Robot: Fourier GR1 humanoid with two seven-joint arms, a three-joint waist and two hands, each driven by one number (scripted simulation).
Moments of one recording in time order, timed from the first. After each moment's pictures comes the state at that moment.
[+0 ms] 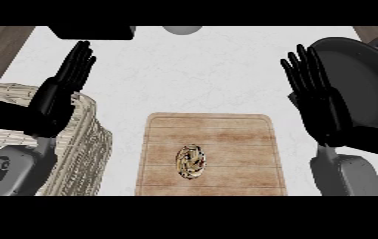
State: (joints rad) left arm -0.28 0.50 -0.22 -1.55 0.41 0.14 -0.08; right arm -0.22 -0.19 0.03 -1.60 -0.39 0.13 -0.18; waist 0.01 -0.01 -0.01
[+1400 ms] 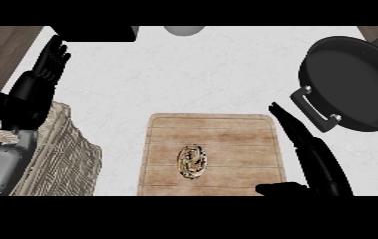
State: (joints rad) left arm -0.28 0.52 -0.12 -1.52 0.24 0.20 0.05; right arm 0.05 -0.44 0.42 -1.94 0.51 -0.15 0.35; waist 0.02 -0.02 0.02
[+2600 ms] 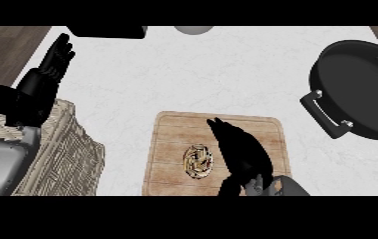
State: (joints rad) left arm -0.31 0.52 -0.13 -1.51 0.18 0.18 0.08; right arm -0.31 -0.19 0.66 -1.76 0.45 0.34 1.04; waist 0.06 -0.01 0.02
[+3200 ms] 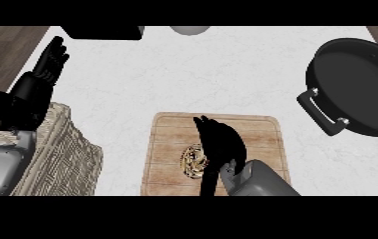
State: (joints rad) left arm -0.28 0.52 -0.11 -1.53 0.16 0.18 0.07; right arm -0.42 -0.08 0.67 -1.55 0.45 0.37 1.06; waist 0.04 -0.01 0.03
